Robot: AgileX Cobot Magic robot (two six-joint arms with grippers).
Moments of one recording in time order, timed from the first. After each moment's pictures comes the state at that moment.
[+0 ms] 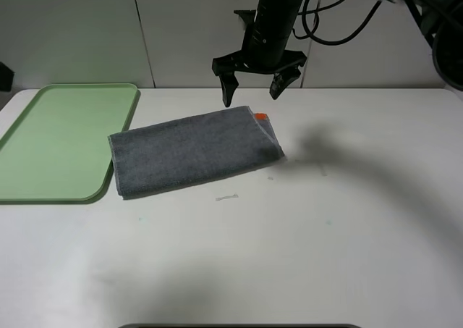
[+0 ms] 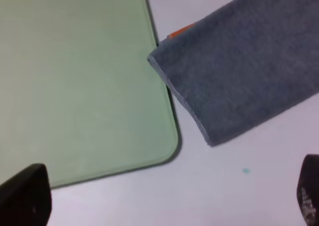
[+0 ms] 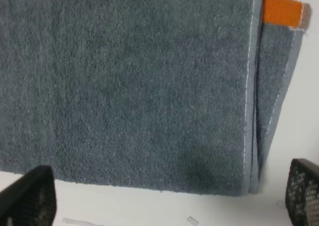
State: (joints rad) left arm -0.31 0.83 -0.89 0.18 0.85 -0.17; right arm 0.49 2.29 -2.09 0.11 1.21 0.05
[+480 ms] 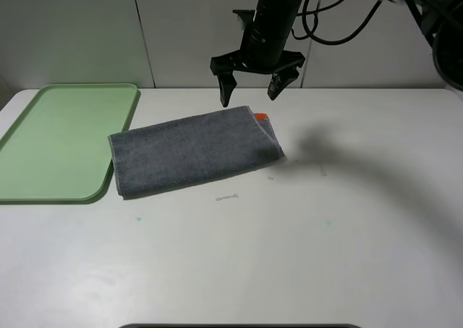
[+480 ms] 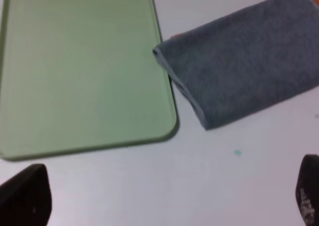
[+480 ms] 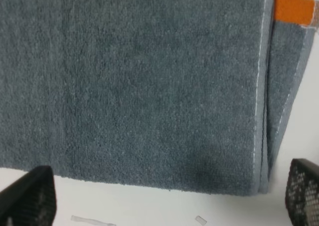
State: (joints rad) left arm -0.31 0.29 -0.65 0.18 0.95 -0.22; right arm 0.49 2.29 -2.09 0.14 1.21 0.05
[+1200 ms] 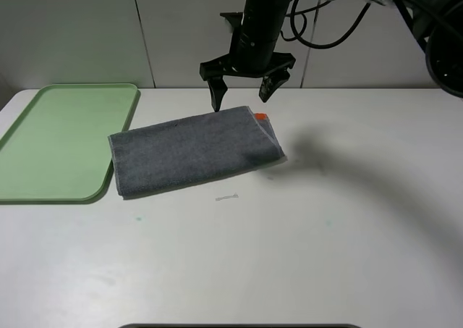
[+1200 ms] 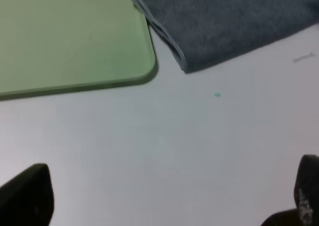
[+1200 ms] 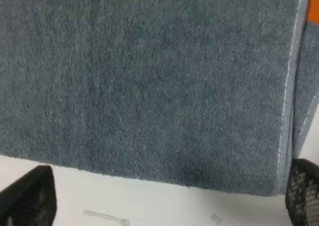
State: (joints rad) left arm -0.31 0.00 -0.52 0.09 1.13 -0.20; right arm 0.53 2.29 -2.09 0.12 1.21 0.05
